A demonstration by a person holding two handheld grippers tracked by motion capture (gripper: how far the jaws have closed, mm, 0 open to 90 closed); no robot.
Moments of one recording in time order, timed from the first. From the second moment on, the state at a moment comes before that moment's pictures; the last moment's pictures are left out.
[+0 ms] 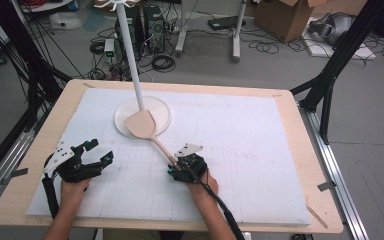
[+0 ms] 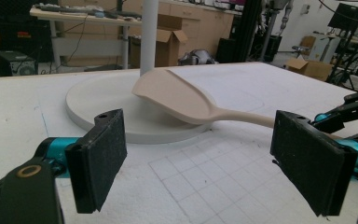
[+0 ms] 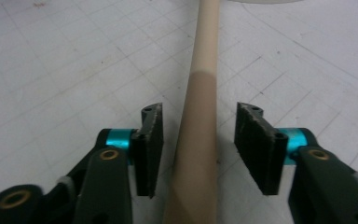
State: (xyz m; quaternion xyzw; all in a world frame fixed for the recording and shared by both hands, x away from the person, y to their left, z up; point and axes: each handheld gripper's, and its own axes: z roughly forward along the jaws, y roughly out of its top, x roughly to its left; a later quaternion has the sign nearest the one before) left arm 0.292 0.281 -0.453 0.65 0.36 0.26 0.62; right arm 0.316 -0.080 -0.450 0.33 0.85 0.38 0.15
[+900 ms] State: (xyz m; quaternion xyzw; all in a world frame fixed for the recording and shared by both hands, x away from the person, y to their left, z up) left arm 0.292 0.282 -0.453 0.65 0.37 0.25 0.62; right arm 0.324 -0.110 -0.438 0.31 0.83 0.45 0.08
